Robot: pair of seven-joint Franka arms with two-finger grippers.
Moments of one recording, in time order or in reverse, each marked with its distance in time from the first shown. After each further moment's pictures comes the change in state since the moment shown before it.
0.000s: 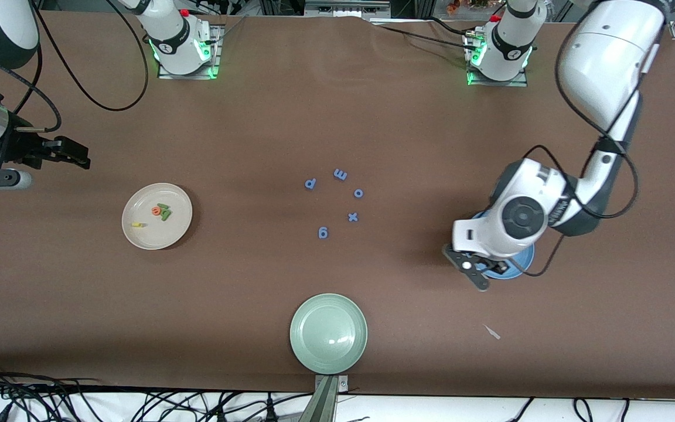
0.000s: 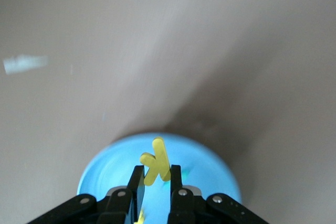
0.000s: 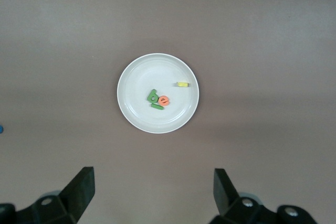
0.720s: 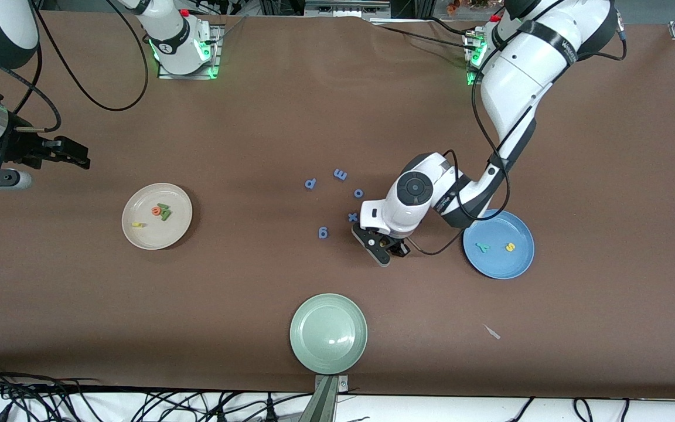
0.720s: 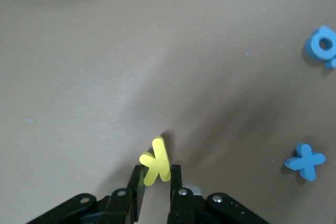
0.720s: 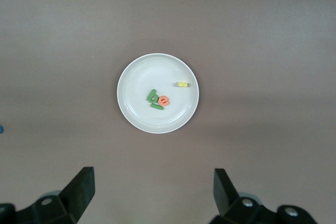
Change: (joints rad) left arm -0.315 0.179 -0.004 0.081 0.000 0.309 -0.314; right arm 0.000 0.000 0.000 0.000 0.000 0.000 0.000
